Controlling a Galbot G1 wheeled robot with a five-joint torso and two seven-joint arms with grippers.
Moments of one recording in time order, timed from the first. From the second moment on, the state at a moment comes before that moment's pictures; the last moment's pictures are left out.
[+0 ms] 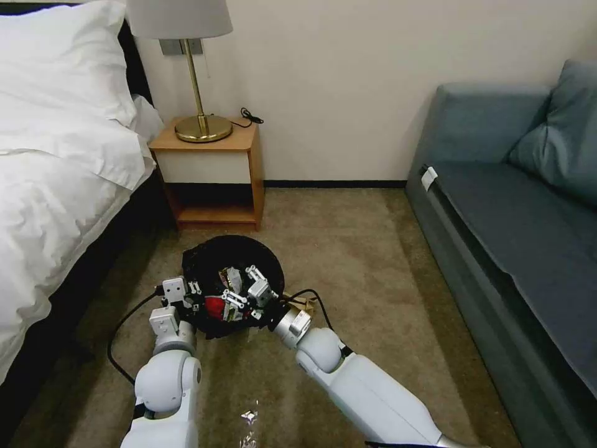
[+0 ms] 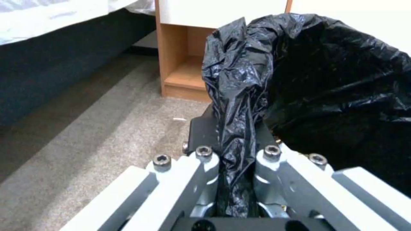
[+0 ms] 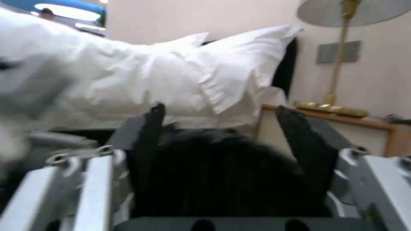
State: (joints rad) left arm 1.31 -1.61 -0.64 -1.95 -0.03 0.31 -0.09; right arm -0.76 1.39 -0.28 1.36 0.25 0.46 -0.15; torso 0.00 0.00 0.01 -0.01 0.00
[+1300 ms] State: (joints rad) left arm 1.30 -1.61 -0.73 -1.97 -0.07 0.29 -0.09; right arm -0.29 1.30 -0.36 0.62 0.03 0.23 -0.64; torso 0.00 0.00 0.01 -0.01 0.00
